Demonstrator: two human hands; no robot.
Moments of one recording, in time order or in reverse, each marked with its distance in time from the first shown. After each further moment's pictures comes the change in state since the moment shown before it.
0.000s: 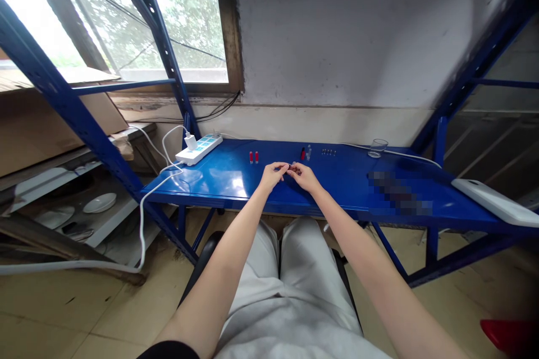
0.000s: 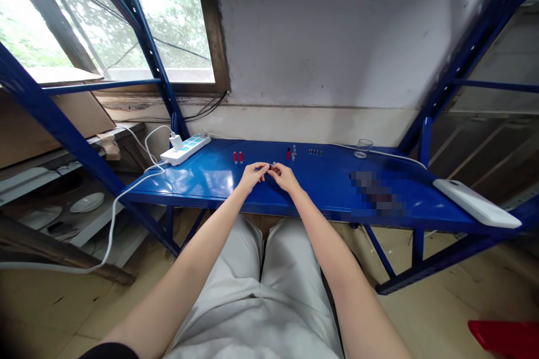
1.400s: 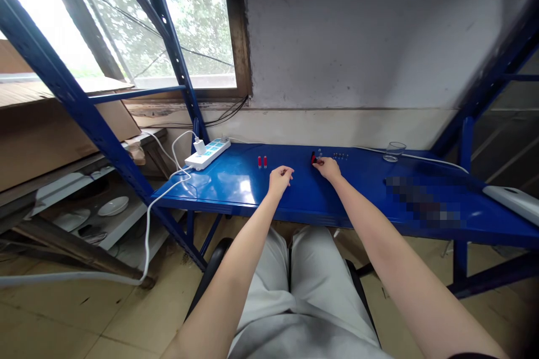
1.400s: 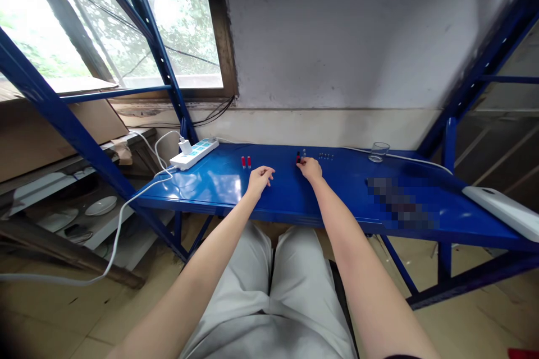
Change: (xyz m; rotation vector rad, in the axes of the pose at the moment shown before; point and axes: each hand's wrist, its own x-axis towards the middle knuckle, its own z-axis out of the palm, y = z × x) left_hand 0.001 -0.003 -0.006 0.087 0.120 -0.040; right_hand 0.058 0.060 -0.039 -0.536 0.083 0.485
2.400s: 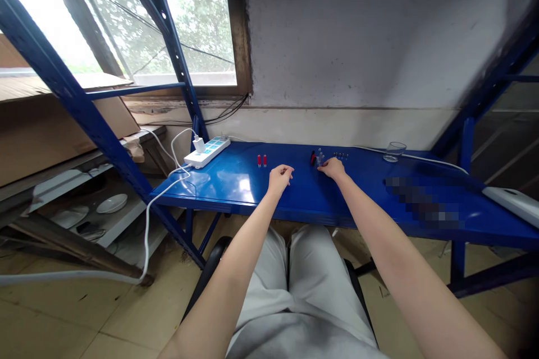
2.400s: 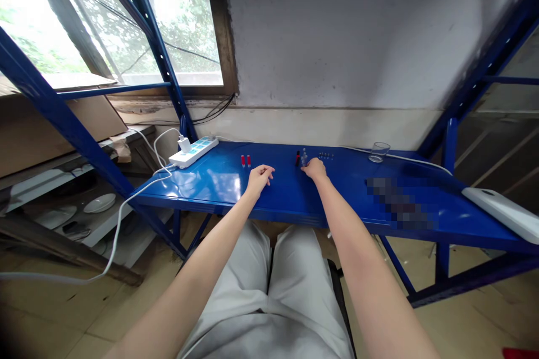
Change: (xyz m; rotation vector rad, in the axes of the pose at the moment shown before) left_hand -0.002 0.004 -0.001 0.012 -0.012 -0.011; right_hand -0.004 0.000 -0.018 -0.047 -0.088 0.139
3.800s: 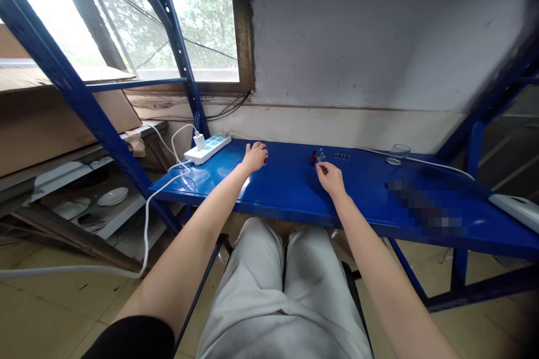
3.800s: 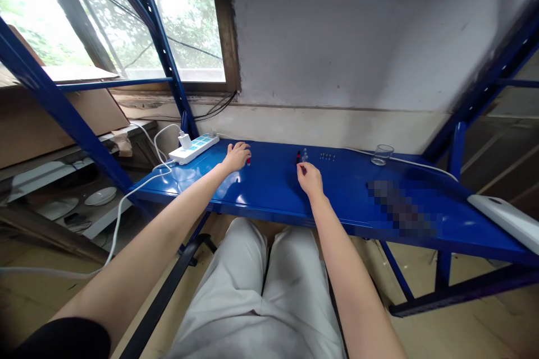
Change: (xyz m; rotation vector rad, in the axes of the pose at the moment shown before) left_hand 0.073 0.008 -0.087 1.242 -0.208 0.405; right_hand -0.063 -0.001 0.009 0.282 0.237 -0.453
